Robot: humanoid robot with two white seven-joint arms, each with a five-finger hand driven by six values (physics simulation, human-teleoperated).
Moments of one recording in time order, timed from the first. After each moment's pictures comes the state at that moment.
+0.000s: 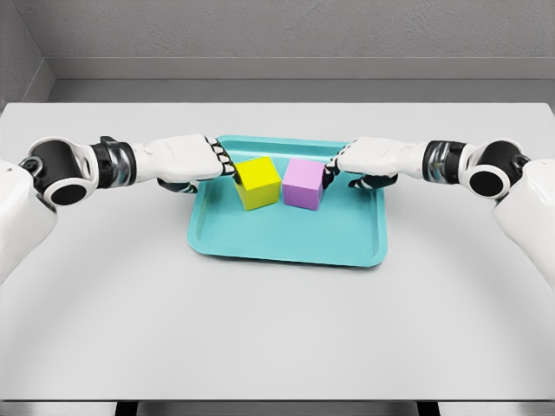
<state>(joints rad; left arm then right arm) -0.73 0.53 -0.64 -1.36 -0.75 -0.61 -0.57 -0.76 -0.48 0.64 -1.15 0.55 -0.61 0.61</state>
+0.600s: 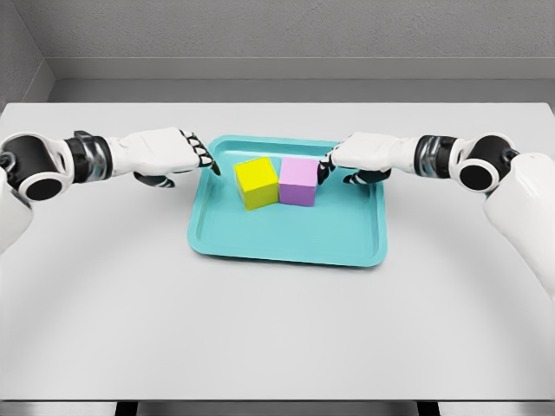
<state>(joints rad) -0.73 0.59 -0.62 -1.34 -0.74 -0.61 -0.57 -0.79 -0.43 0.64 -1.09 0.59 -0.61 0.60</state>
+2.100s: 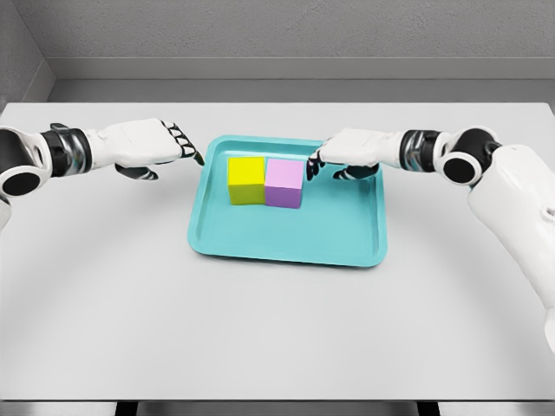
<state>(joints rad) -0.73 0.63 -0.59 -1.34 -0.72 -0.61 -0.56 -0.83 -0.38 0.66 -1.04 0.62 -0.61 0.60</state>
